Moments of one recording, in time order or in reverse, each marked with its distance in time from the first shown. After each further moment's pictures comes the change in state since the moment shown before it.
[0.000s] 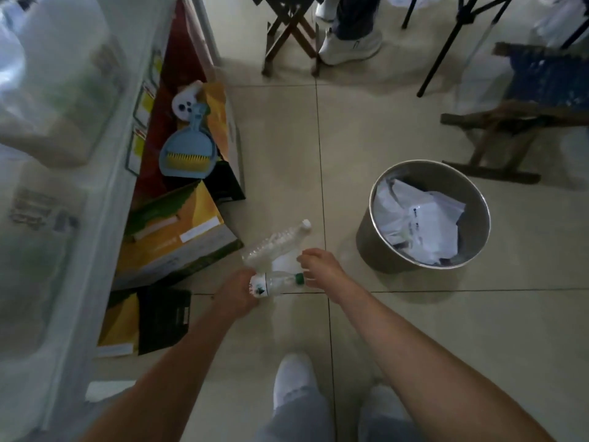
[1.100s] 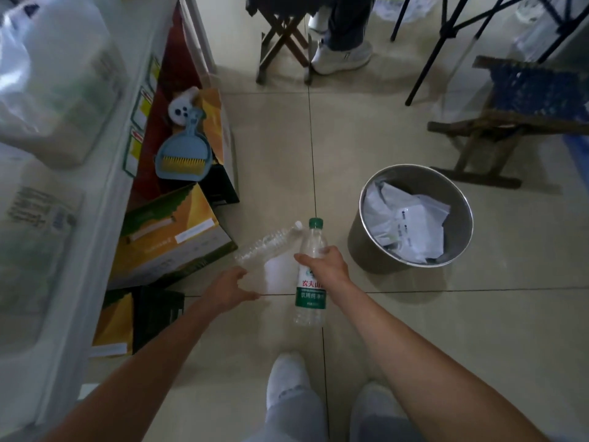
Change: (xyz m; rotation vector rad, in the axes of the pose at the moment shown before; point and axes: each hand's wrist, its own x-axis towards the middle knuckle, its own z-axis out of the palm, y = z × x) left_hand 0.013 -0.019 -0.005 -0.074 -0.071 -0.028; right_hand -0.025 -0.001 -0.019 -0.050 0.216 -0.073
